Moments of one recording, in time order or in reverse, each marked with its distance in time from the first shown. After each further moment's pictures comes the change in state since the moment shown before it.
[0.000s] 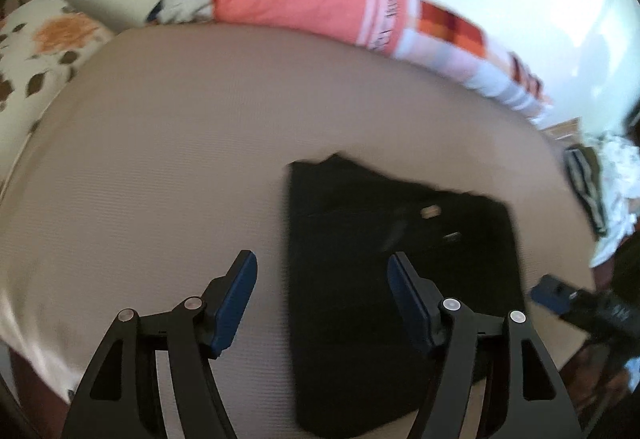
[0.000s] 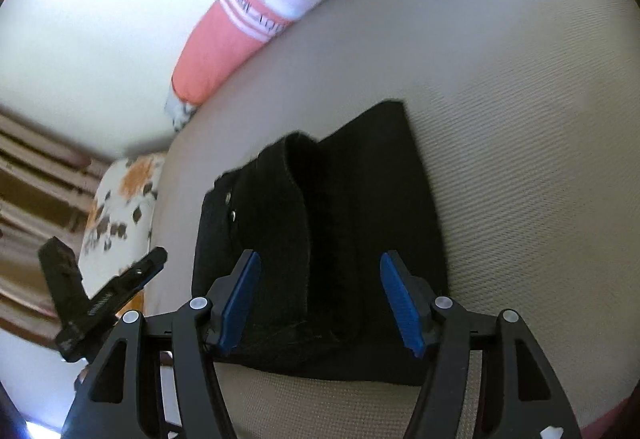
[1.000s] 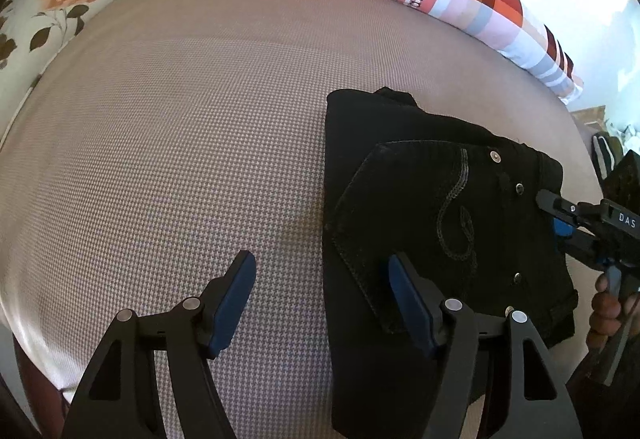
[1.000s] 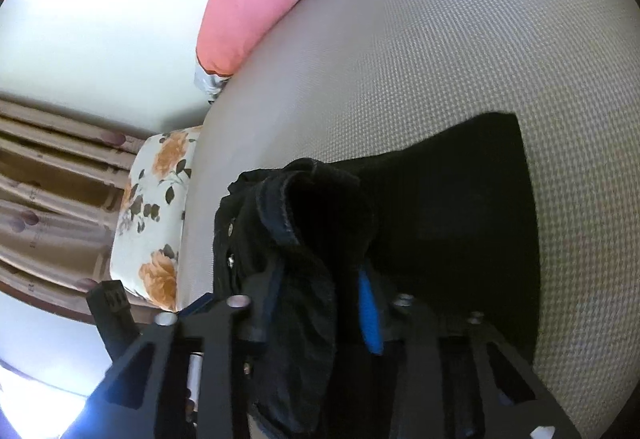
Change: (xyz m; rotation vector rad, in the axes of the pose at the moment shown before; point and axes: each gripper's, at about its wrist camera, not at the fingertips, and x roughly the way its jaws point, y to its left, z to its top) left arm 0.037 0.014 -0.029 -0.030 0.102 0.045; right arm 0.069 -0.003 0.046 -0.017 0.104 0.203
